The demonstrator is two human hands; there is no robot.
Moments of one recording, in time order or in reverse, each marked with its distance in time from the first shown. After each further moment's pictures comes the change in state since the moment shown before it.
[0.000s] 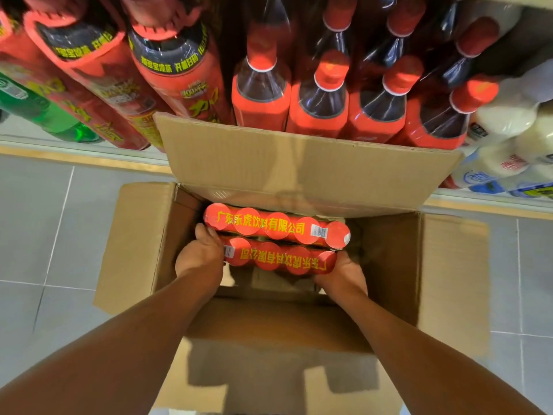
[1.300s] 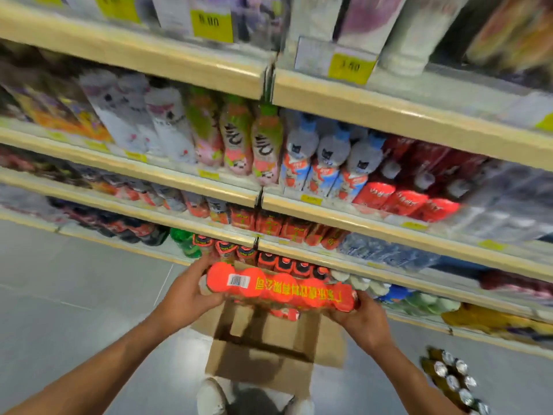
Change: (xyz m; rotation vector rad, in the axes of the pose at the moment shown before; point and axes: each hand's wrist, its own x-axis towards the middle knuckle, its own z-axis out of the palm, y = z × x) left_hand -0.460 -0.263 -0.351 -1.234 0.501 0.436; right_hand -0.482 -0.114 -0.413 0.178 0.260 -0.419
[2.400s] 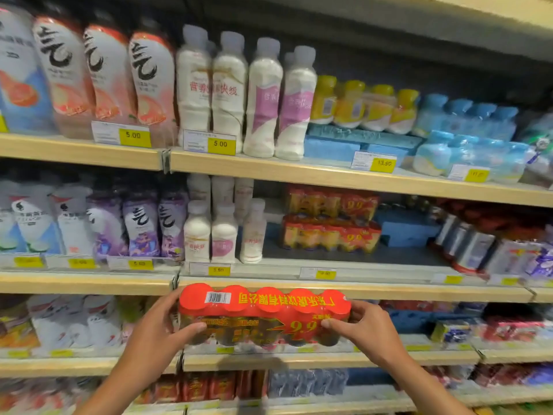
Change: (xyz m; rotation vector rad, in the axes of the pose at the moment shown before) left_hand -0.002 0.315 -0.093 -0.196 0.213 0.404; right_hand -0.105 -0.134 -0.313 0.169 0.370 -0.332
